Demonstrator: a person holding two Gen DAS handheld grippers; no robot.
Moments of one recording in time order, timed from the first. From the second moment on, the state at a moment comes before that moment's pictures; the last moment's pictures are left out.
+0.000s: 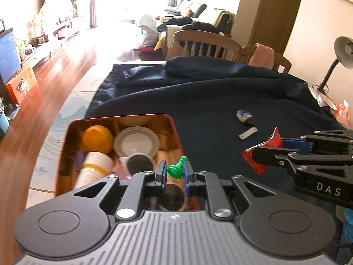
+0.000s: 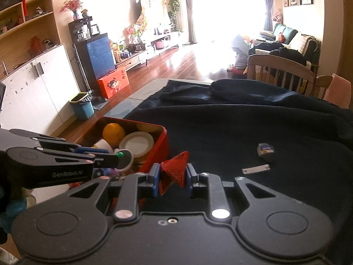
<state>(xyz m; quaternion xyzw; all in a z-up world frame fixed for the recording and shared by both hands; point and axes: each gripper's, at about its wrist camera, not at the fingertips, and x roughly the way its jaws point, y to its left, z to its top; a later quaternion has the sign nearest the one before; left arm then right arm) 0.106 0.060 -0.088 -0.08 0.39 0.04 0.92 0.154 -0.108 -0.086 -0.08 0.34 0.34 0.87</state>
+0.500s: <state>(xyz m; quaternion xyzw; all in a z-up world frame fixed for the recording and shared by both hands) 0.096 0.120 -0.109 -0.07 0.42 0.05 0.90 0.171 -0.044 -0.090 -0.08 0.34 0.34 0.87</state>
